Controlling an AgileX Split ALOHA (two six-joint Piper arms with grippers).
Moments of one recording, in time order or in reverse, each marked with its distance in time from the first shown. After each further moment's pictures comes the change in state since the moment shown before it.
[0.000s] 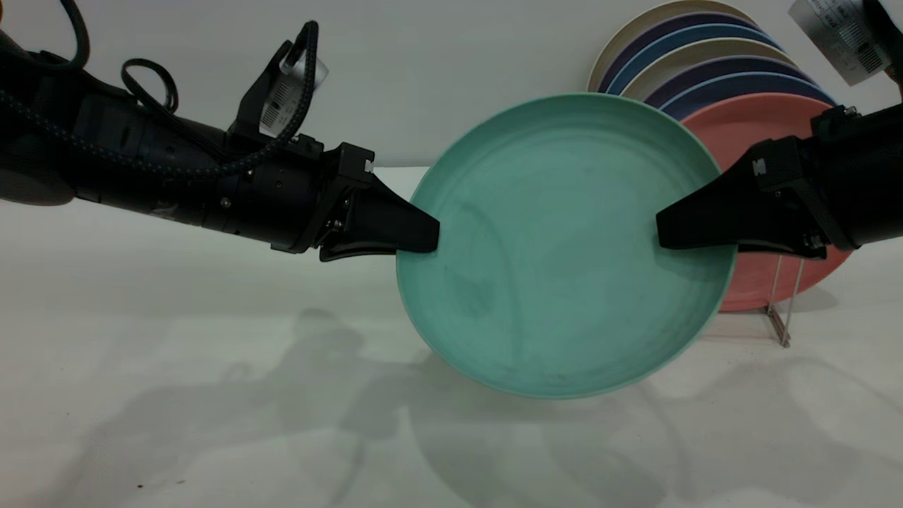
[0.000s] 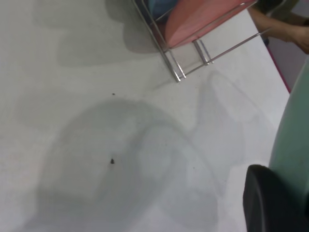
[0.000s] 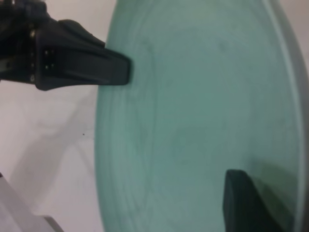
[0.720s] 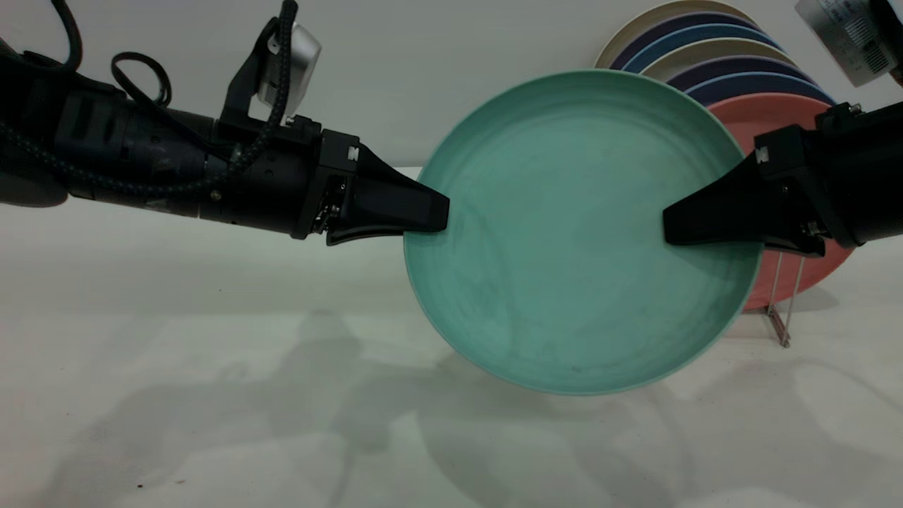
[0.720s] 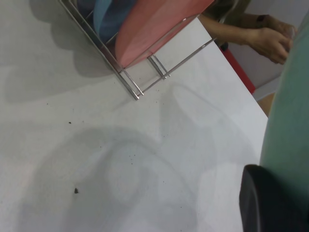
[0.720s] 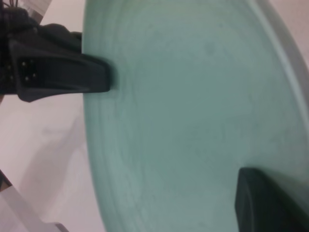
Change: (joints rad) left arm 0.012 0.003 0.000 -0.008 0.138 0.117; right arm -0.002 0.000 0.000 0.000 0.007 0.050
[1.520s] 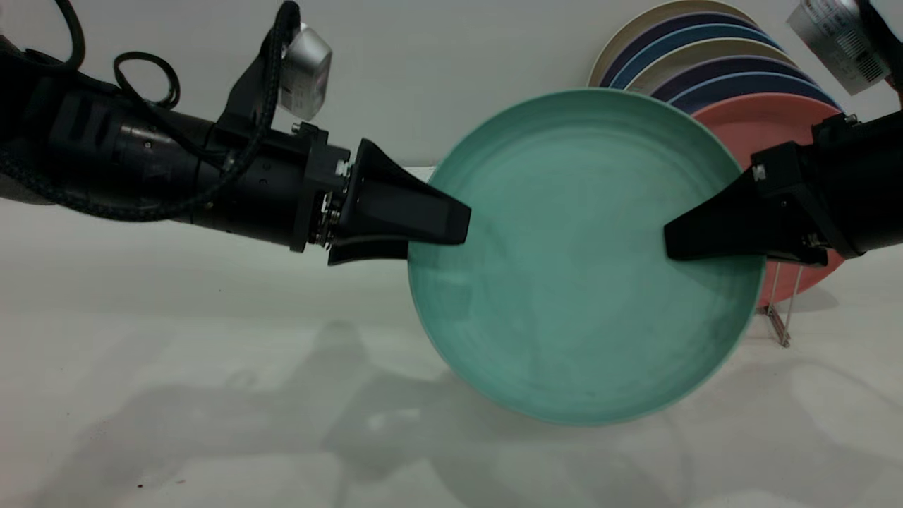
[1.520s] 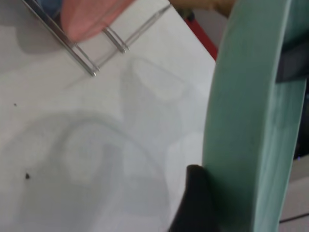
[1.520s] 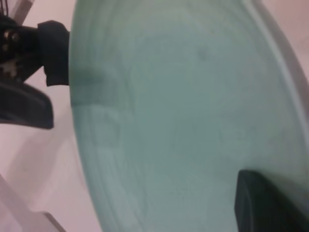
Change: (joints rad) left arm -0.003 0.000 -0.004 0.128 0.079 -0.023; right arm 0.001 0.000 0.000 -0.020 -0.030 -0.012
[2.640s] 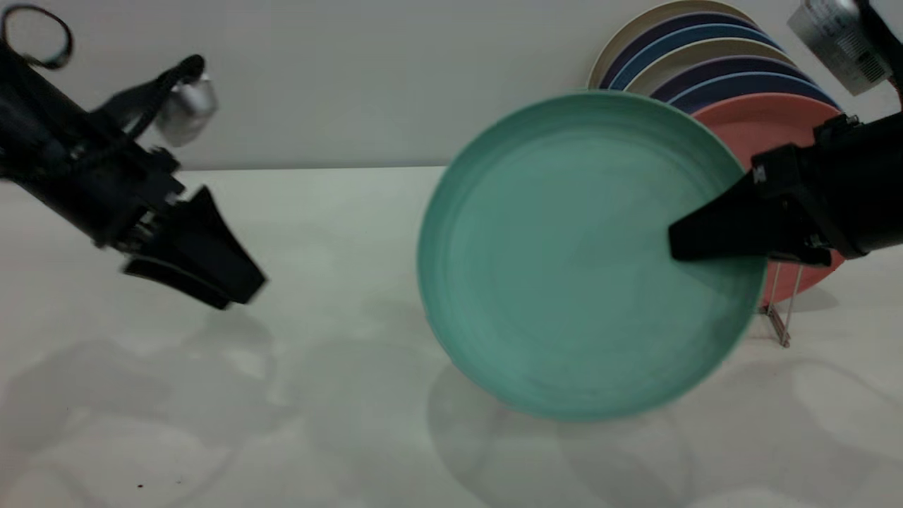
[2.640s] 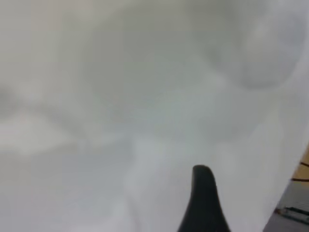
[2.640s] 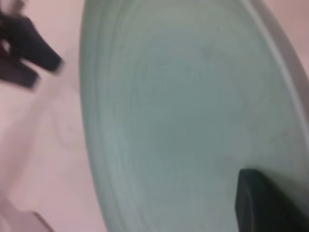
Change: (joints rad) left arm 0.253 -0.015 -0.235 0.832 -0.052 -0.651; right arm 0.000 0.001 -0.009 -0.039 -0.049 0.000
